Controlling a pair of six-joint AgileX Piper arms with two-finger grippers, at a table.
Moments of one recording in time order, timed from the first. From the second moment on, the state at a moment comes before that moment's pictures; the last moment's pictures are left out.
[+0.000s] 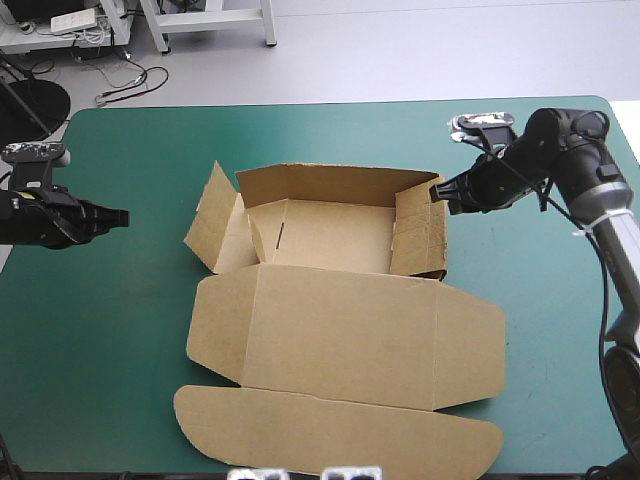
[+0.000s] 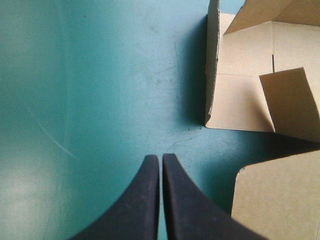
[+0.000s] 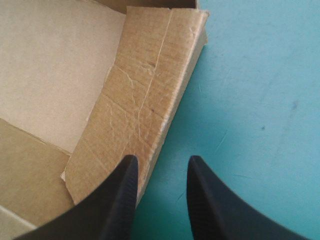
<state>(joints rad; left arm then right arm) 0.27 1.28 -1.37 -0.34 1.20 0.34 0.15 1.65 -1.59 0.24 1.20 -0.15</state>
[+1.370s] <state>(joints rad) 0.46 1.44 -1.37 -0.62 1.14 0.40 0.12 1.90 -1.77 0.54 1.22 -0.32</state>
